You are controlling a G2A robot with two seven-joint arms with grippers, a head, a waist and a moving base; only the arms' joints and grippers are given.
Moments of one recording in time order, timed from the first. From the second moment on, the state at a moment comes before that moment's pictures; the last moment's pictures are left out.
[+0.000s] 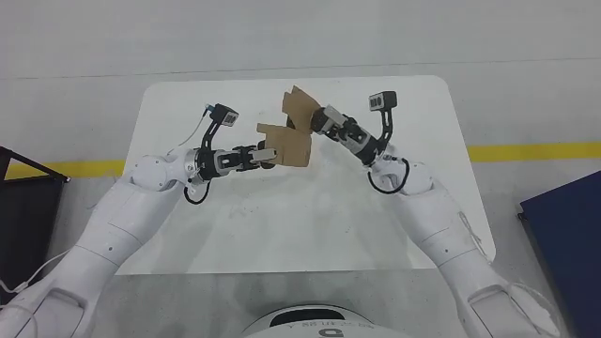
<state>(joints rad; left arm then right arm) 1.04 -0.93 -0.89 -1.30 -0.75 -0.73 -1.09 -1.13 -1.32 1.10 -1.16 0.52 -0.72 0.75</state>
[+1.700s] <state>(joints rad) 0.99 -0.96 -0.86 -1.19 -0.78 -0.72 -1.10 -1.12 -1.31 1.15 -1.14 0.77 -0.59 1.23</state>
